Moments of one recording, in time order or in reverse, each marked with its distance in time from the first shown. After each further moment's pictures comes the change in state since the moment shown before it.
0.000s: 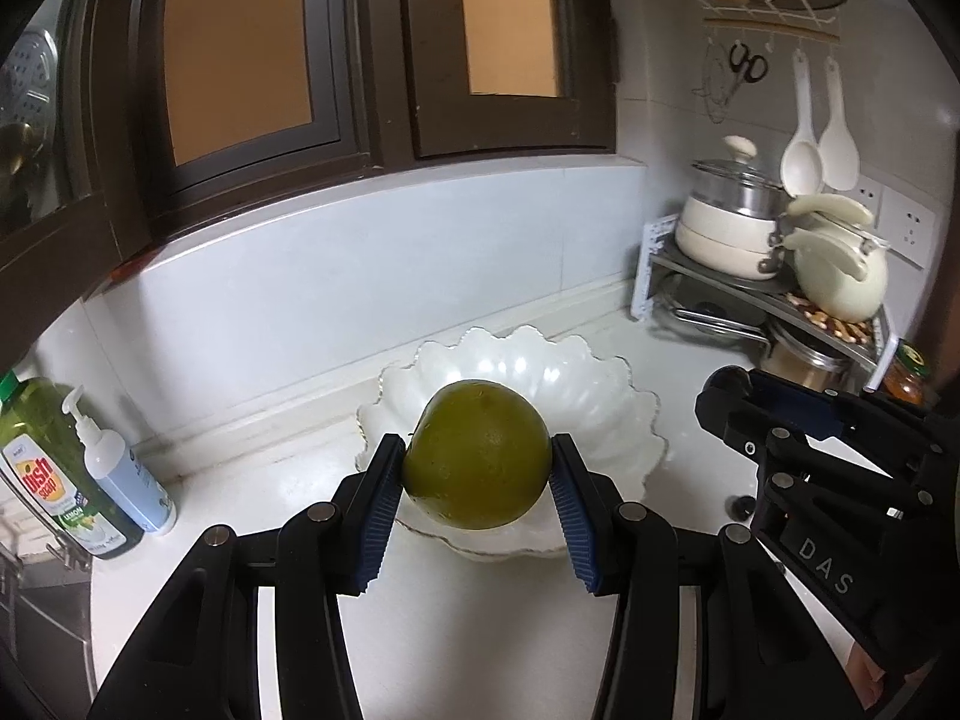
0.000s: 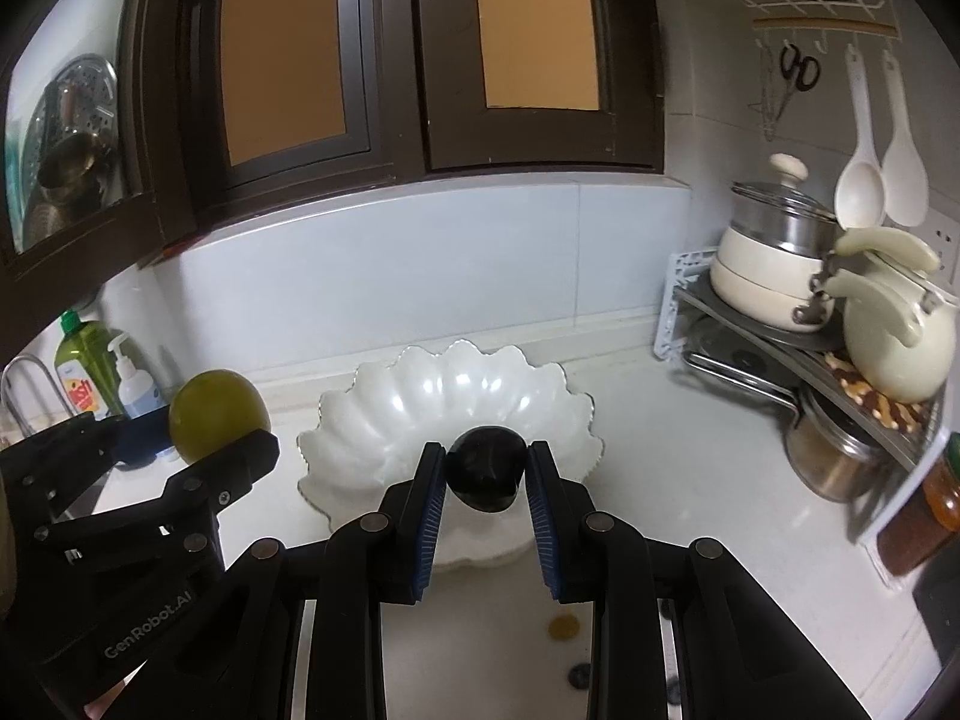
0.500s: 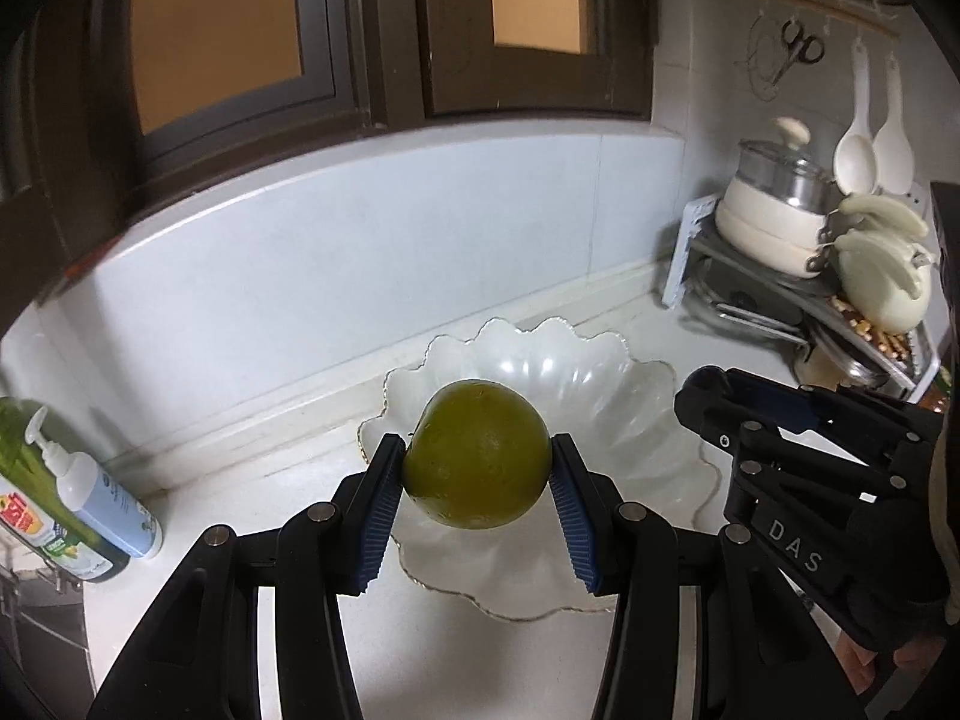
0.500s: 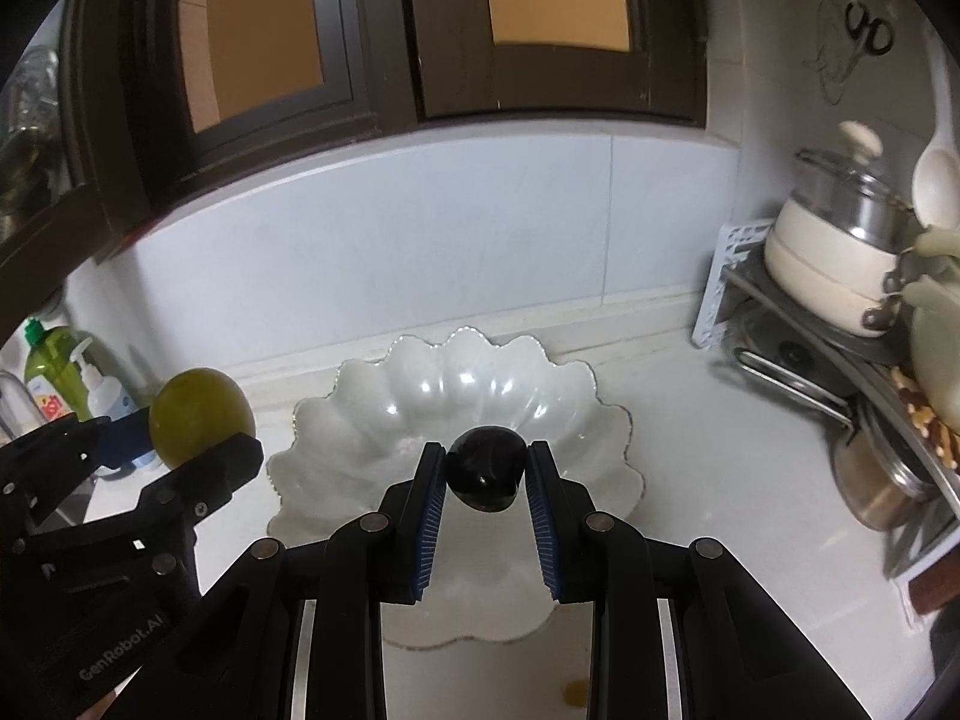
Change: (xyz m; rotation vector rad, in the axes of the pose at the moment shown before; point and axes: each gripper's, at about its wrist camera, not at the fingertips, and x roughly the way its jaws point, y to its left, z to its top) left arm 0.069 0.019 0.028 -0.012 0.109 -0.005; right arm 0.085 -0.005 0.034 0.005 0.132 0.035
